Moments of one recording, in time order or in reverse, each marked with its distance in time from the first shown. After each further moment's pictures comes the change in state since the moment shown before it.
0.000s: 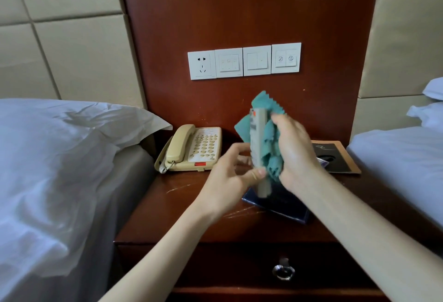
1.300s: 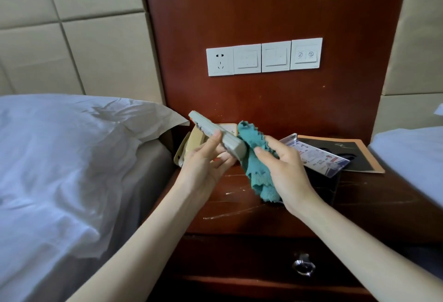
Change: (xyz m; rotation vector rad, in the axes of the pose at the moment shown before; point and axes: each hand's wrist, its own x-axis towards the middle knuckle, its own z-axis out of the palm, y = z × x) left_hand -0.004 0.007 -0.057 -0.714 0.324 -0.223; right_hand -0.028 0.050 -0.001 -0.329 -0.320 -0.144
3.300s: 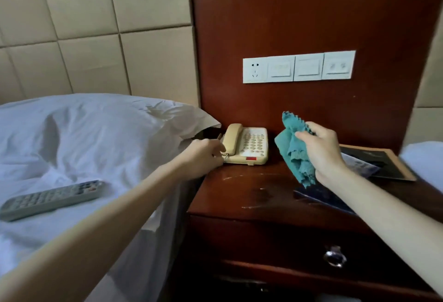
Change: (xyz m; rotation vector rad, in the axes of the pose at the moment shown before) left_hand -0.021 0.084 -0.077 1.727 -0.069 0.235; right_hand 0.028 -0.026 0.020 -0.195 0.301 0.167
